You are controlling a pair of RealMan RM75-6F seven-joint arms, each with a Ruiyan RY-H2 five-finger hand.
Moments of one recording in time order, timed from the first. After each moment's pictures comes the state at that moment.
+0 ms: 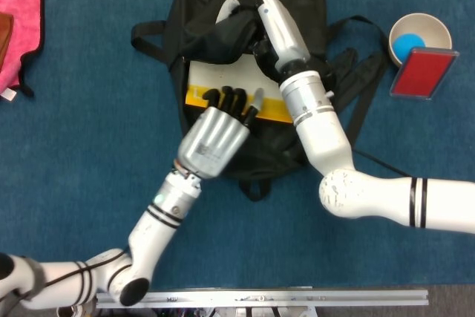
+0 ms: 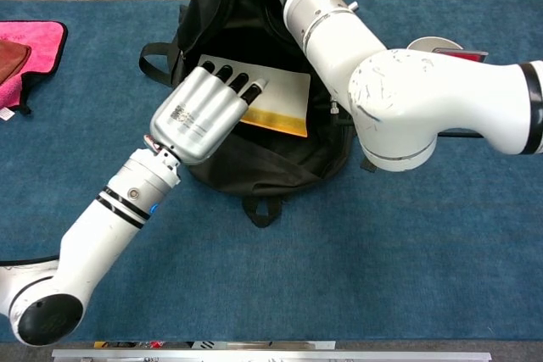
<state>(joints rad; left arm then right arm) -0.59 -1.92 -0.06 -1.36 1.49 1.32 1.13 1.03 -1.84 0.63 -1.55 -0.55 1.08 -0.13</state>
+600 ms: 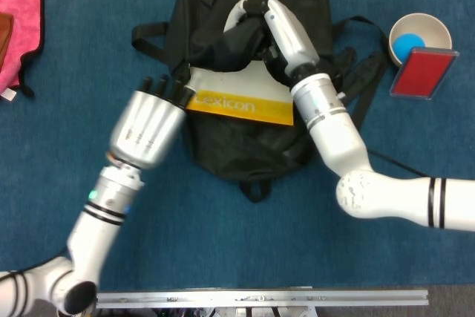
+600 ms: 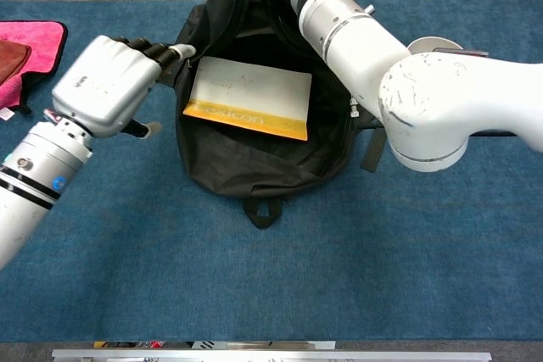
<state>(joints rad) -0.49 -1.60 -0.07 -1.63 1.43 1.35 0.89 0.99 -1.77 0.57 -1.59 -0.57 1.02 -0.13</state>
